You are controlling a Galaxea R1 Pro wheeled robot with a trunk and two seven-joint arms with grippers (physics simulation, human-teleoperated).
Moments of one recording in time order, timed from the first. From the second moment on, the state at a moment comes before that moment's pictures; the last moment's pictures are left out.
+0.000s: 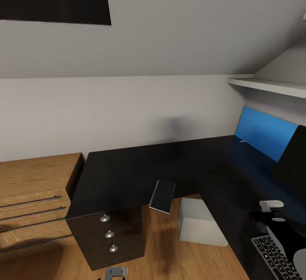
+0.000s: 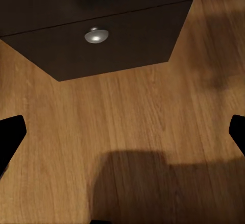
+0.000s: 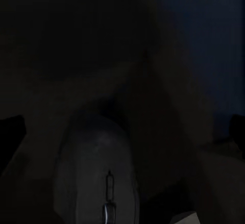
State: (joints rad) left arm -0.58 0.02 -2.24 -0.51 2.11 -0.45 0.51; right arm -0.64 -0.39 -0.06 -0.40 0.09 0.14 -0.02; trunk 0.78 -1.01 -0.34
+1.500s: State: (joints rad) left arm -0.58 0.02 -2.24 -0.51 2.11 -0.45 0.51; right arm -0.64 -0.13 -0.06 -0.39 0.09 -0.11 -0.05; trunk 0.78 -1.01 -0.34
